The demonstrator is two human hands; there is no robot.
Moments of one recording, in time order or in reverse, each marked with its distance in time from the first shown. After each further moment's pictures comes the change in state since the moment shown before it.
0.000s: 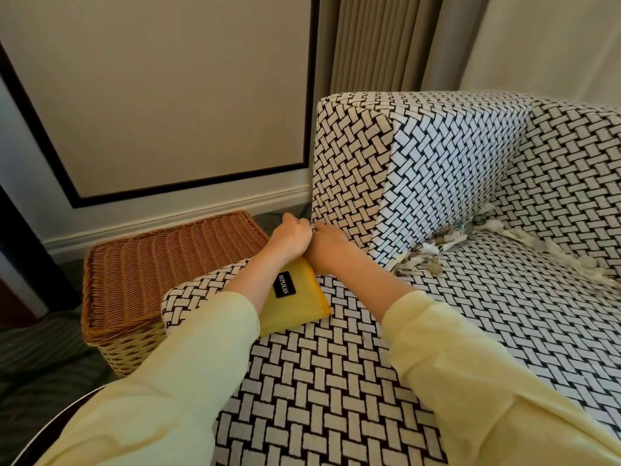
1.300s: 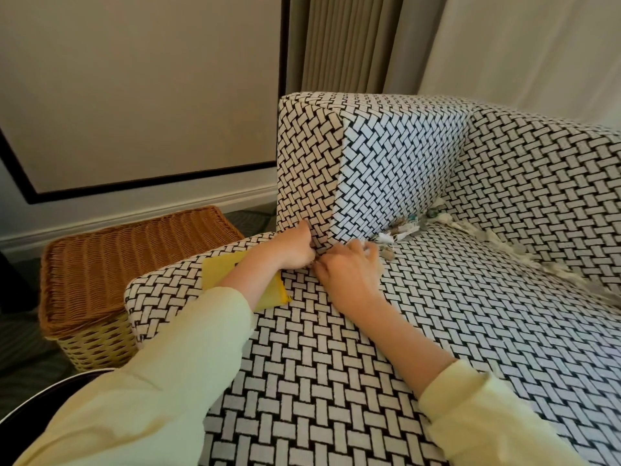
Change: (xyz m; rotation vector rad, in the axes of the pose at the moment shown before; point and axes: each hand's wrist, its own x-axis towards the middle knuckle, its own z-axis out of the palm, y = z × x) left_hand -0.046 0.028 0.031 0.445 -0.244 0.281; right_hand -0.105 0.018 0.041 0.303 0.292 0.364
